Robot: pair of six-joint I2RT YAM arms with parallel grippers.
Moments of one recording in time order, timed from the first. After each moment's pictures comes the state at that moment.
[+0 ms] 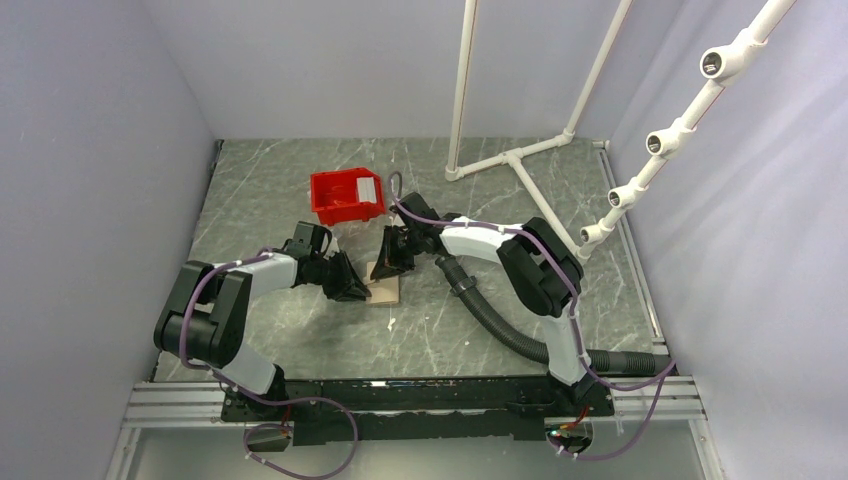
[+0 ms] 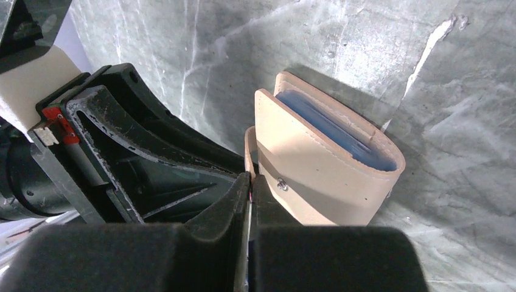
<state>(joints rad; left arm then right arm) -0.26 1.56 0.66 -0.19 0.53 -0.70 0.75 2.08 1.38 -0.19 -0.51 0.86</state>
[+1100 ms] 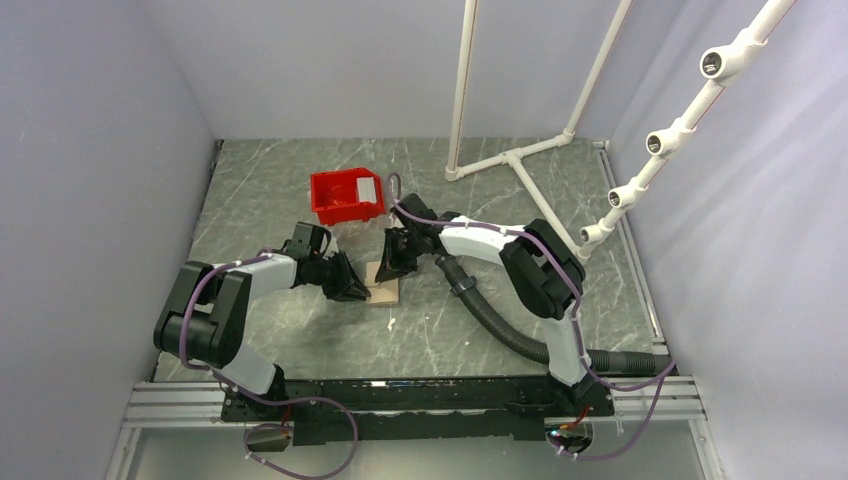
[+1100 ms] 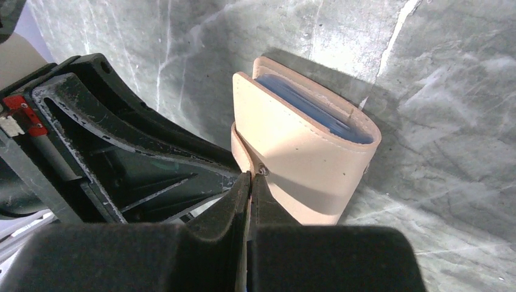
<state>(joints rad) -0.26 1.55 0.65 -0.18 0.53 -0.70 0.77 2.06 1.39 -0.29 -0.44 0.82</state>
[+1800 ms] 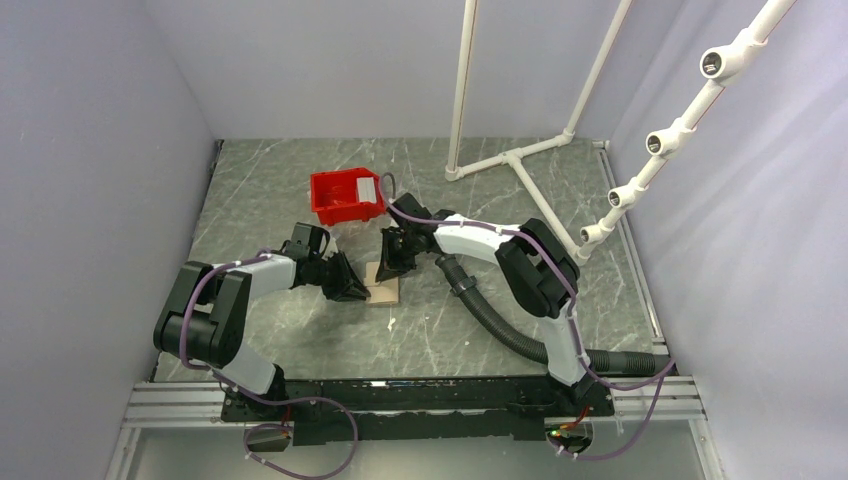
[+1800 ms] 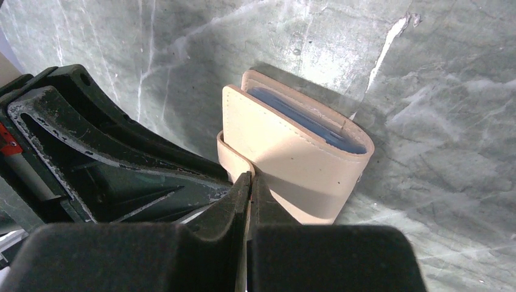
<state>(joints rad) -0.25 1.55 0.64 -0.16 0.54 -0.70 0.78 2.09 1.45 -0.34 -0.37 0.76</state>
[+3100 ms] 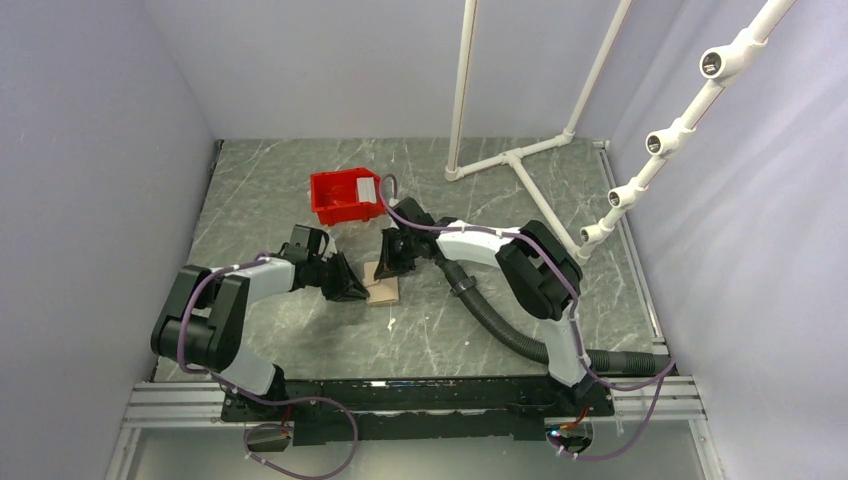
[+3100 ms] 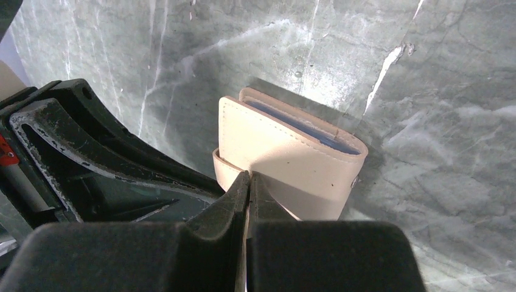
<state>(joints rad) -0.25 1.53 0.62 -0.13 0.53 -0.70 0.79 2.11 1.36 -0.23 -0.33 0.75</state>
